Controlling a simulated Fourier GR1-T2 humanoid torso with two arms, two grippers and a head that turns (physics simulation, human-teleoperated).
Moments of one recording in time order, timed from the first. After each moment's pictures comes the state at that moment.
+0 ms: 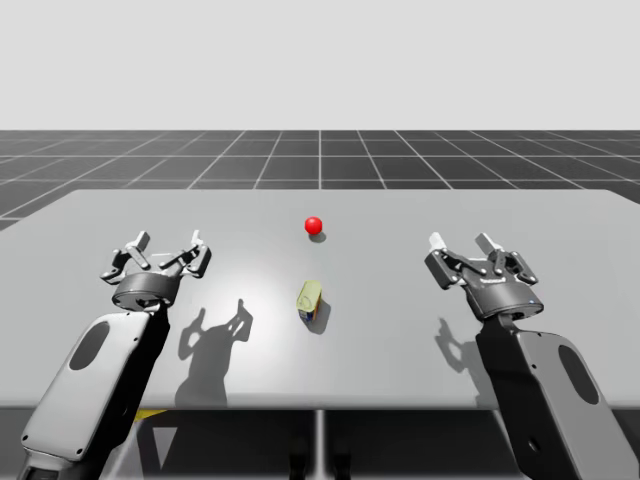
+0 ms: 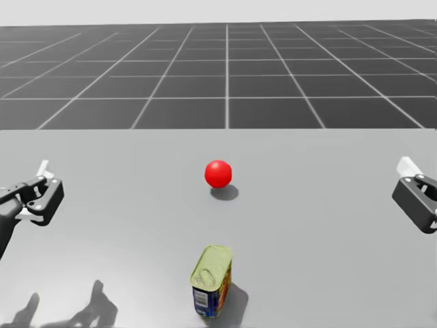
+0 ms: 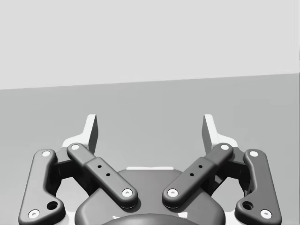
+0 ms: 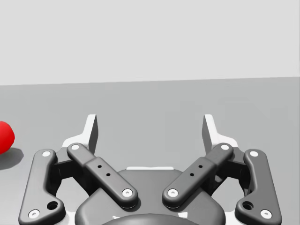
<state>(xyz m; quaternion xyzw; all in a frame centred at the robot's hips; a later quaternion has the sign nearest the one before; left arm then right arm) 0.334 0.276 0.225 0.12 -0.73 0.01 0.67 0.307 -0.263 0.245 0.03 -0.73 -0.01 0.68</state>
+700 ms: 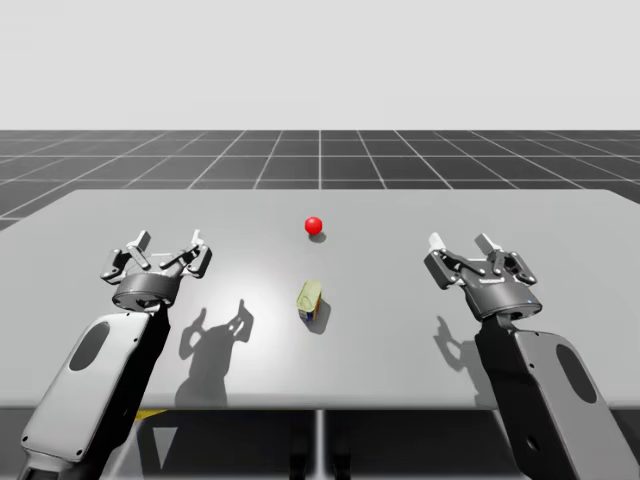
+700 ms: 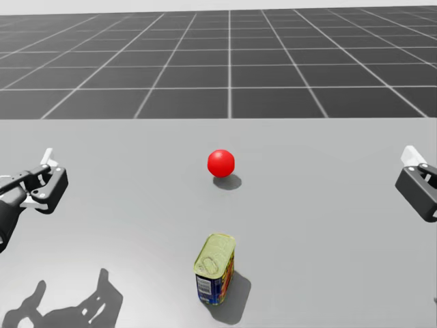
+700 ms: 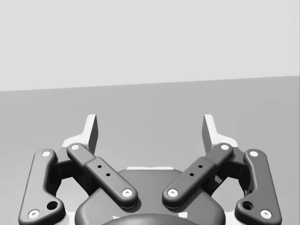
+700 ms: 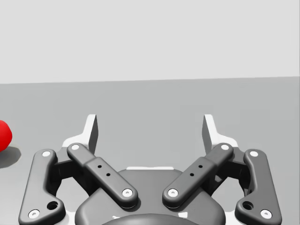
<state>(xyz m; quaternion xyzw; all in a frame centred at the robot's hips) 0.334 0.275 0.225 0.12 -0.73 0.01 0.67 0.308 -0.263 0.243 0.02 -0.73 -0.01 0.68</state>
